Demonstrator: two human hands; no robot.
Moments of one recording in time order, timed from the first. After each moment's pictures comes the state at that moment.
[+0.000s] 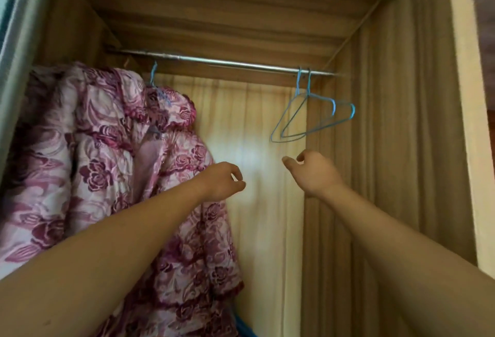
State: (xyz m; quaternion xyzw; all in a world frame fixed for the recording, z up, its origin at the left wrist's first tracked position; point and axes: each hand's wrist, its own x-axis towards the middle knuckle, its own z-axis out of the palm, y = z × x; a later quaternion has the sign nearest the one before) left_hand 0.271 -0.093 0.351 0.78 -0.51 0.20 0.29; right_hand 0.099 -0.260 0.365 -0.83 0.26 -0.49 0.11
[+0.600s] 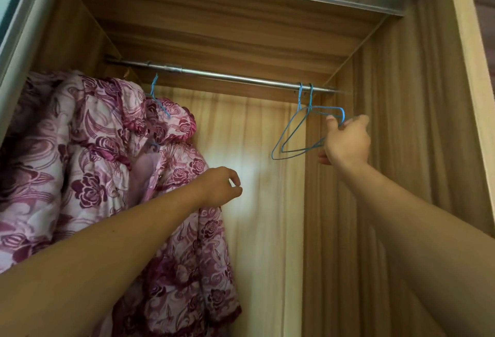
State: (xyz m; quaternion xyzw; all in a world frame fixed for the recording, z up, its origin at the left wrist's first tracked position) left_hand 0.293 -0.092 0.368 0.76 -0.53 0.20 0.33; right_hand 0.087 -0.269 0.442 -0.60 0.16 -0.72 0.30
